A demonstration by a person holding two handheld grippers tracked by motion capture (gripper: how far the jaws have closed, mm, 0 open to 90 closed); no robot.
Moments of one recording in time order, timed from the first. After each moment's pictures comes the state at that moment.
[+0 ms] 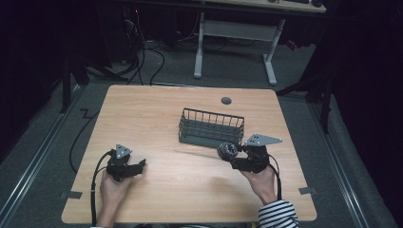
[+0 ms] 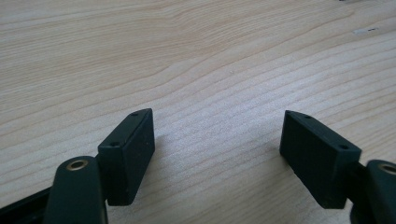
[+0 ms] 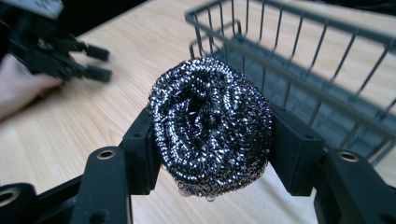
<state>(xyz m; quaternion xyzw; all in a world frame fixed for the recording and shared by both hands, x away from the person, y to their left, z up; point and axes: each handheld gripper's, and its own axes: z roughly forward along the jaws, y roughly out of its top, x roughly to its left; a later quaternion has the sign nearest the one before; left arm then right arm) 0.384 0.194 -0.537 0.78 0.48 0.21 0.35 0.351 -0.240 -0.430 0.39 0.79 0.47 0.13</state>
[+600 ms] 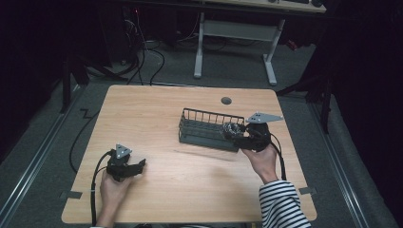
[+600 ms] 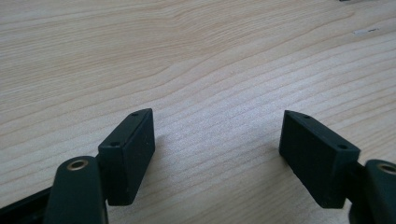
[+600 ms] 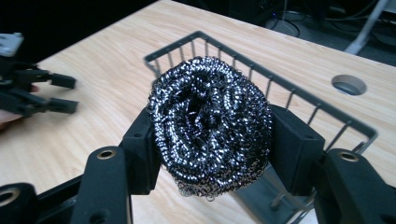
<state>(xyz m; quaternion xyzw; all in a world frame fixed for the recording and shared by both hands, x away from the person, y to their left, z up) 0.384 0.194 -0.537 0.78 0.48 0.21 0.35 0.397 -0.242 -0.397 0.41 0.78 0.44 0.17</state>
